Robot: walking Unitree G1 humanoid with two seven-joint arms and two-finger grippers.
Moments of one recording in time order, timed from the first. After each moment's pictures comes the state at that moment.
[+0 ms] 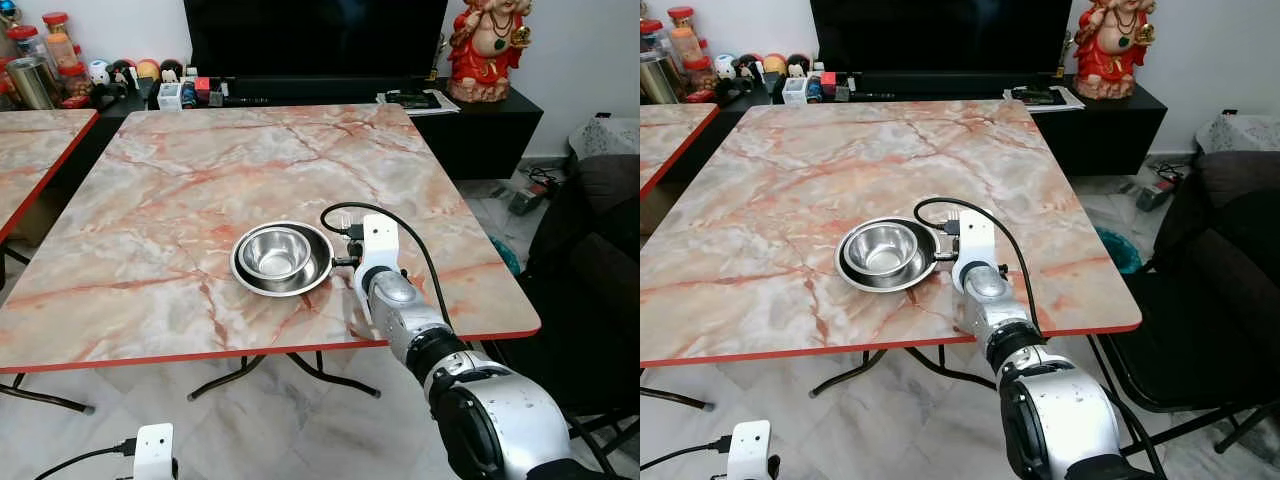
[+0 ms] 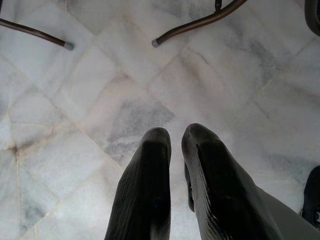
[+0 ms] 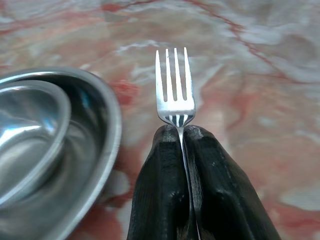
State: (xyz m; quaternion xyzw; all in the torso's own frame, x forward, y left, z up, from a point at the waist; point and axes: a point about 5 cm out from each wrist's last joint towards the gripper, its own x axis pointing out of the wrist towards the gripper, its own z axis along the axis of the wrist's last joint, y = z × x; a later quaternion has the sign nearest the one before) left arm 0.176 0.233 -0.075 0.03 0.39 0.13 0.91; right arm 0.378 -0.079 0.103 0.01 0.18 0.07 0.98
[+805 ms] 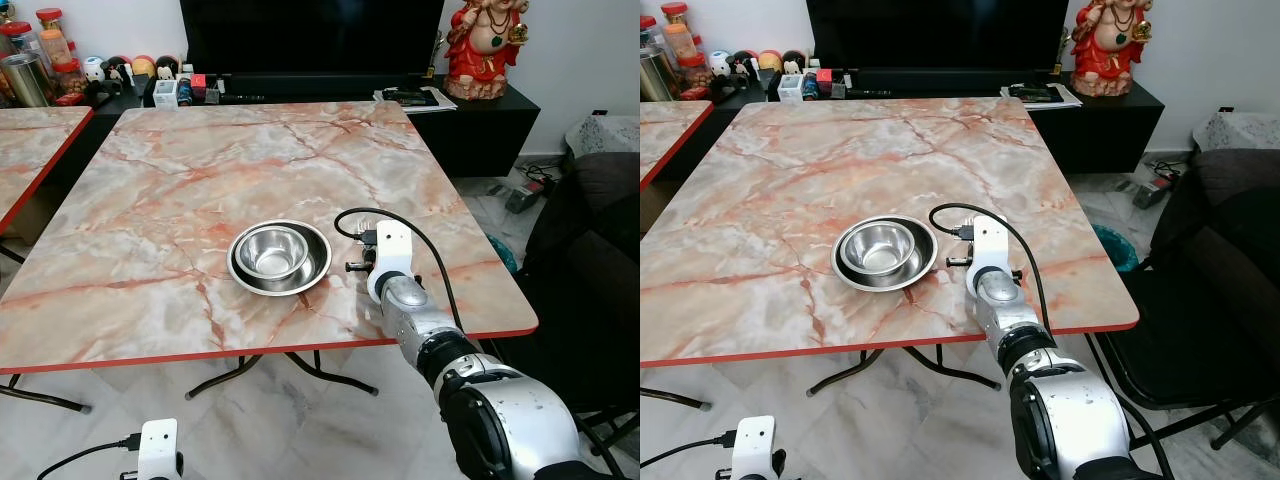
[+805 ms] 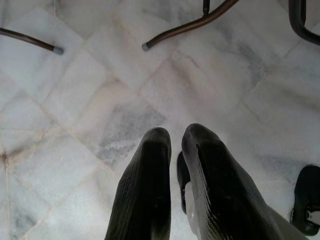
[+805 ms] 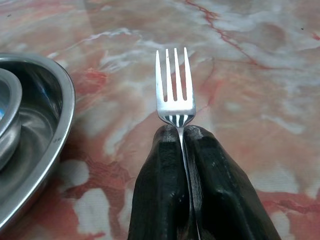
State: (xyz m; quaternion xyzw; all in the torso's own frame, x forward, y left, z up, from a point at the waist) left arm 0.179 0.229 -0.074 0.02 0.39 0.11 0.91; right arm 0.376 -0.092 0.096 0.00 0.19 0.05 0.98
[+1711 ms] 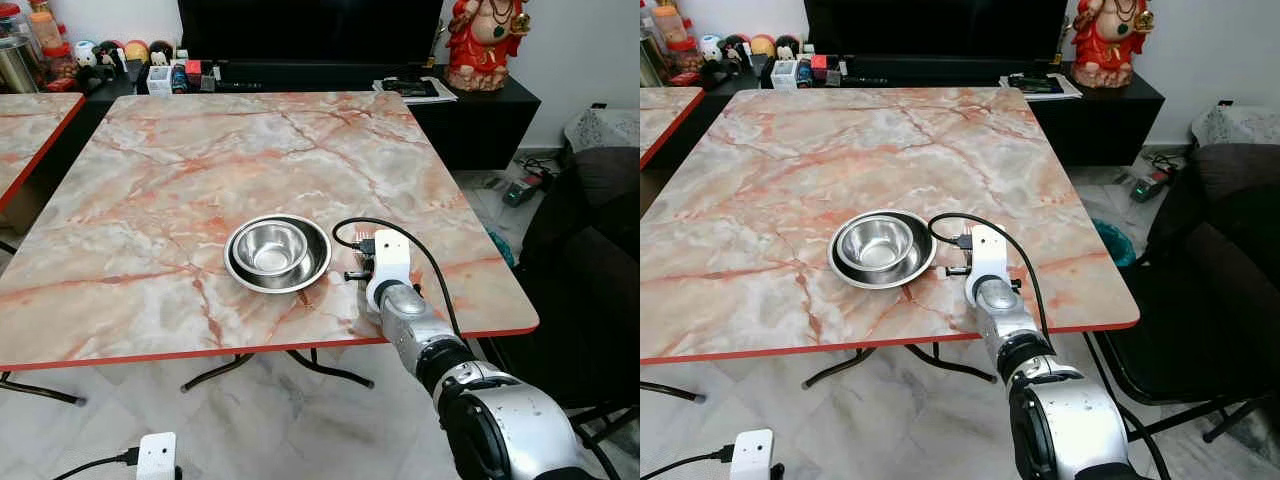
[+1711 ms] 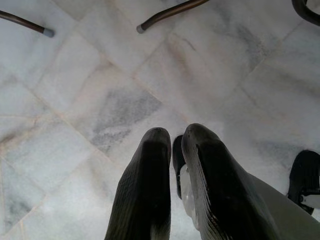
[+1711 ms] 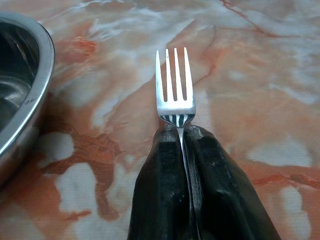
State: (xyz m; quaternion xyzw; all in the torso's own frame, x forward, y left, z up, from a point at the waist) left arm 0.166 0.225 -0.080 0.02 0.40 0.12 0.91; right arm 0.370 -0.092 0.085 0.00 0.21 0.05 0.98
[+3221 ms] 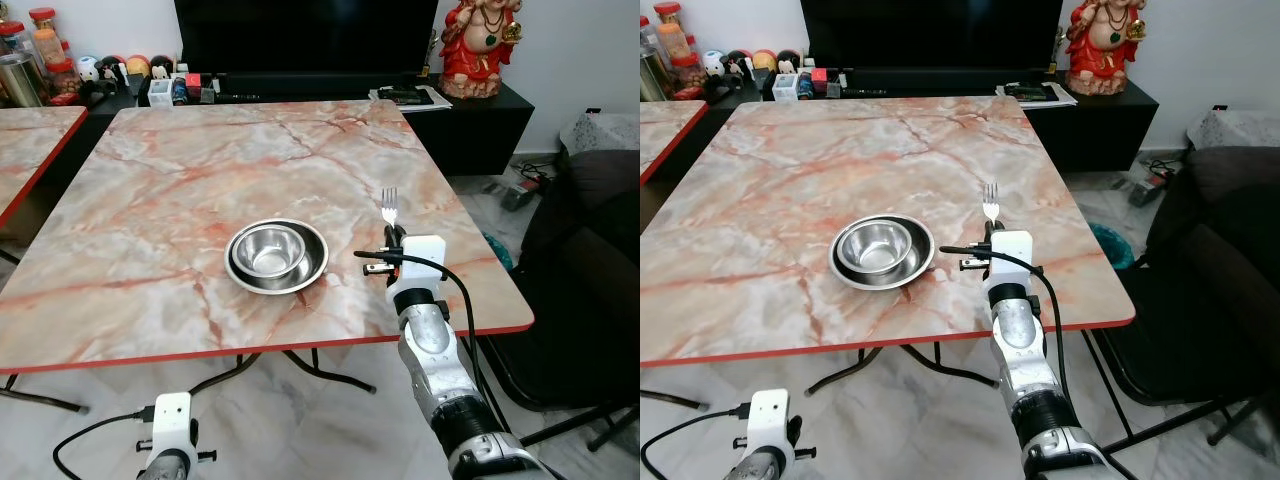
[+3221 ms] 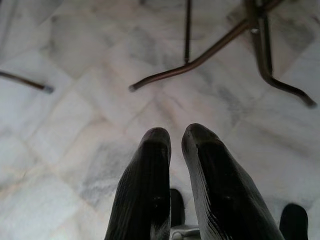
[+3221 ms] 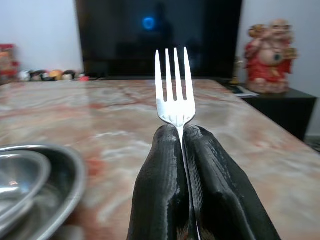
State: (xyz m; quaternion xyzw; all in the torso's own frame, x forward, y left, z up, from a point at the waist) left arm 0.217 0.213 -0.054 0.02 0.32 0.09 0.94; right arm 0.340 -0.110 0.107 -0.02 -0.06 0.02 1.00
